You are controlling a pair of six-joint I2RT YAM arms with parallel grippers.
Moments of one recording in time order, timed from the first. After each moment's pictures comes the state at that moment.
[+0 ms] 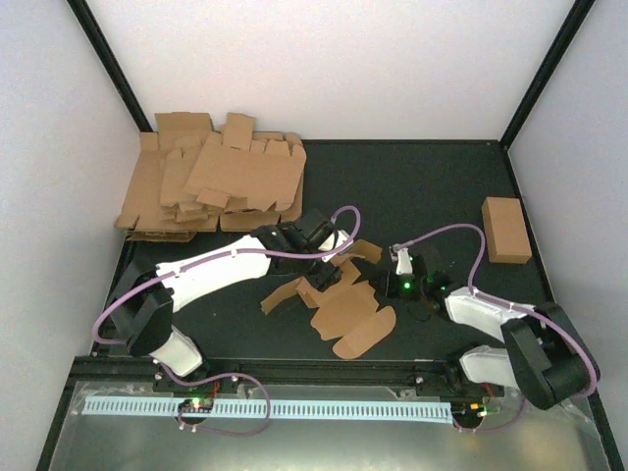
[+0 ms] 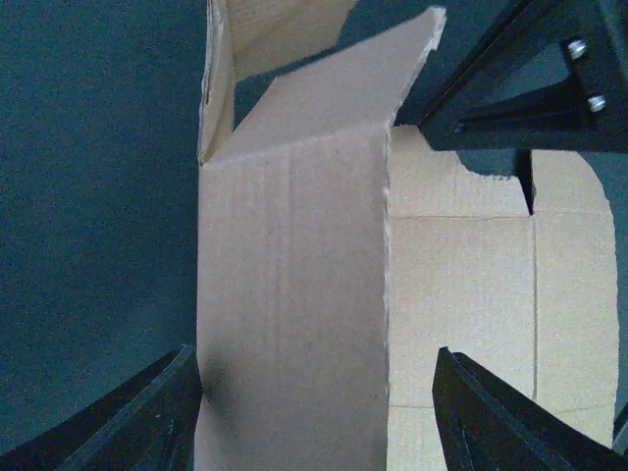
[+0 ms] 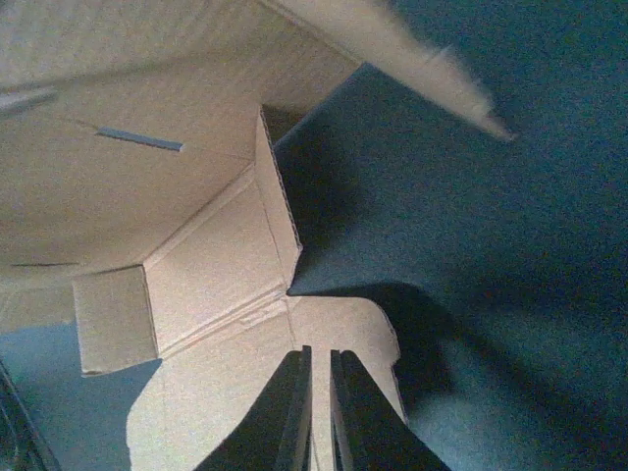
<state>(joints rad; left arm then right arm) -0.89 1.56 1.16 -0.65 0.09 -0.05 0.43 1.22 0.34 0.08 -0.45 0.57</state>
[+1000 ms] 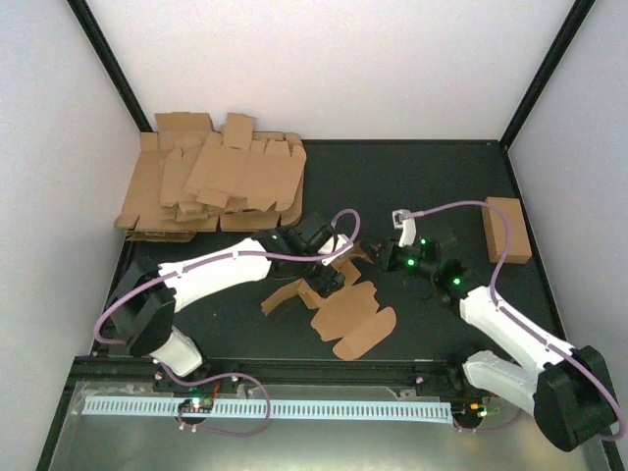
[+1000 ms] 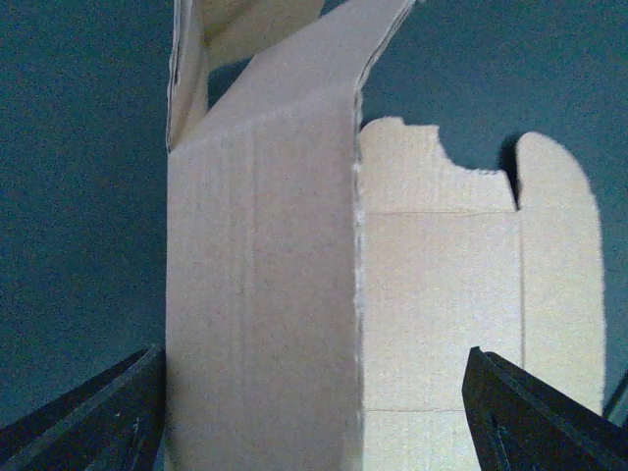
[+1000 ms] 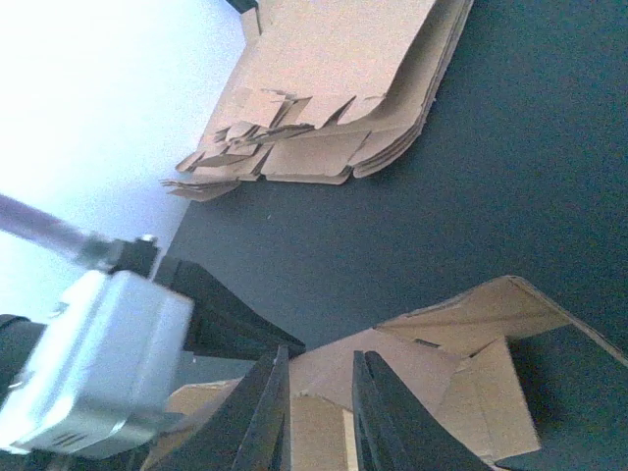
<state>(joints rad) -0.89 1.57 1.12 -0.60 0.12 -0.06 0.47 1.00 0.52 0.06 -0.44 0.62</state>
